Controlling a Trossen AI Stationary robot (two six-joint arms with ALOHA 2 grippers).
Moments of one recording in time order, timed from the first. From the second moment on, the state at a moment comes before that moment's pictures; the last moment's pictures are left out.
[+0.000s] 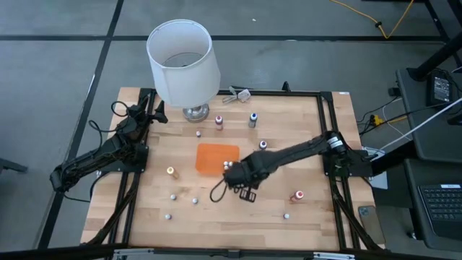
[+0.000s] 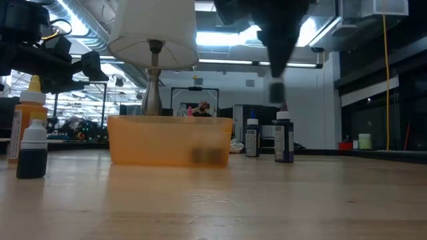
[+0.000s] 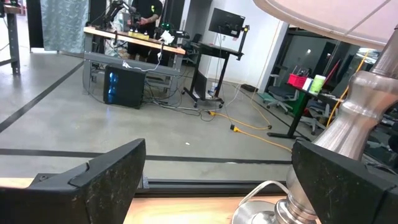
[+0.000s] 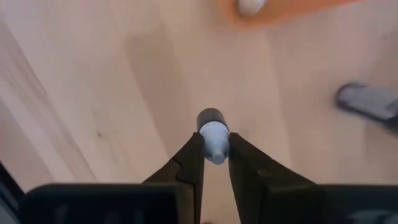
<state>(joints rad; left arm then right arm) 0.59 0.08 0.01 0.08 -0.74 -0.27 0.29 2.09 1.93 -1.36 0.05 0.59</state>
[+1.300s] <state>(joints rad) 0.59 0.08 0.01 0.08 -0.74 -0.27 0.12 2.40 2.35 -1.26 0.09 0.25</state>
